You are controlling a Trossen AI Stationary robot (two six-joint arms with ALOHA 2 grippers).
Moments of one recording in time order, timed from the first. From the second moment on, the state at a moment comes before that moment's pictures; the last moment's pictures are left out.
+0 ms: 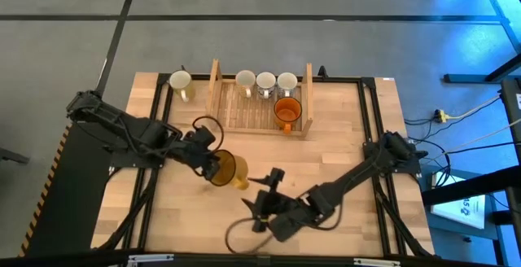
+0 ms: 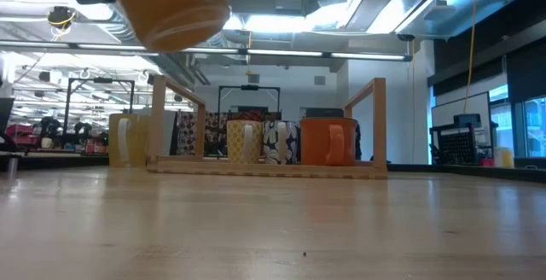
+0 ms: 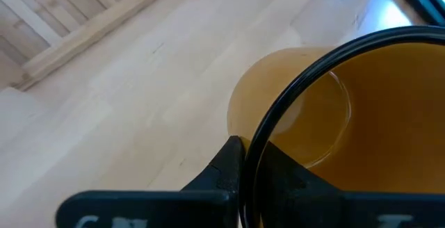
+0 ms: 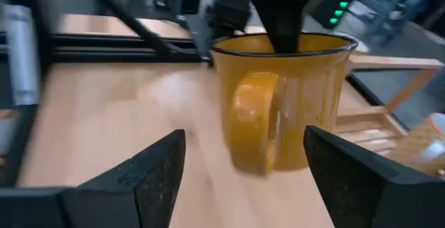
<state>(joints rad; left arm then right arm) -0.39 1.18 1.10 -0.87 -0.34 -1.11 0.58 2.00 1.74 -0.39 0.87 0.30</state>
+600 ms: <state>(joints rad) -0.33 1.18 1.10 -0.84 -0.34 -1.12 0.49 2.05 1.74 -0.35 0.95 0.31</state>
